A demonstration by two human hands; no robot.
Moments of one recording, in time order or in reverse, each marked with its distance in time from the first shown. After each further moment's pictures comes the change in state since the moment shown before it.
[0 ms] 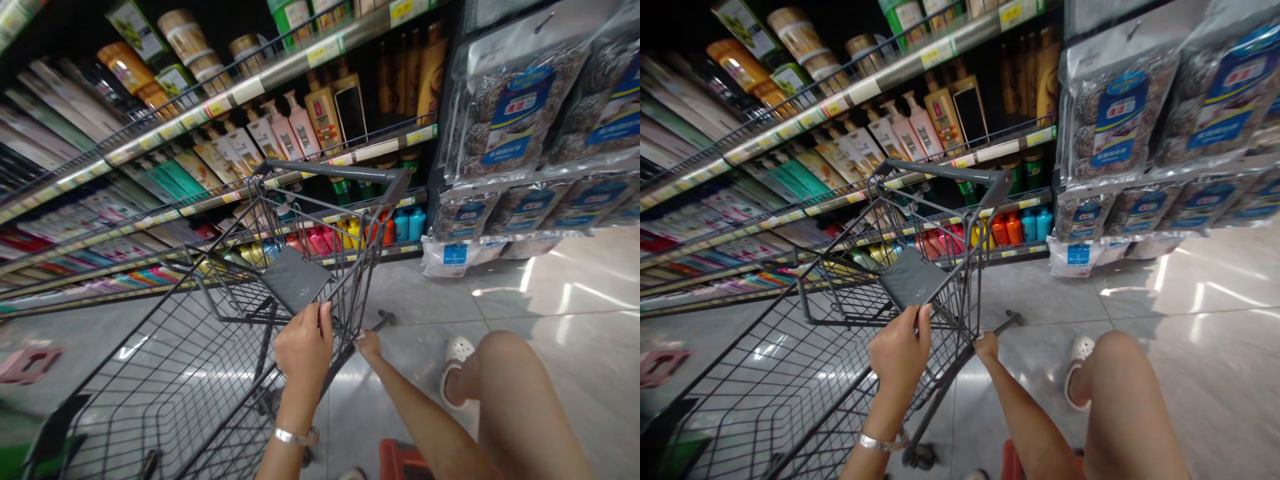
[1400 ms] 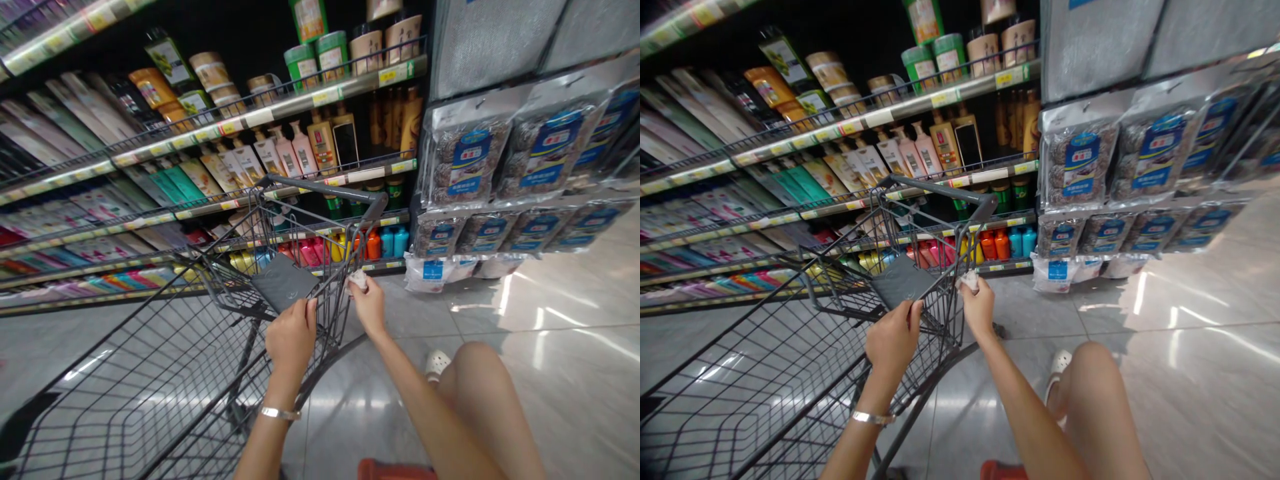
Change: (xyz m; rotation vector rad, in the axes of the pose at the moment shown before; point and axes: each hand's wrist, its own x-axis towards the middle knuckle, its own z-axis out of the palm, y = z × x) left_hand 0.006 -0.001 -0.002 -0.026 -0.201 -0.099; right_hand -0.053 -0.199 -0.117 0.456 0.200 -0.512
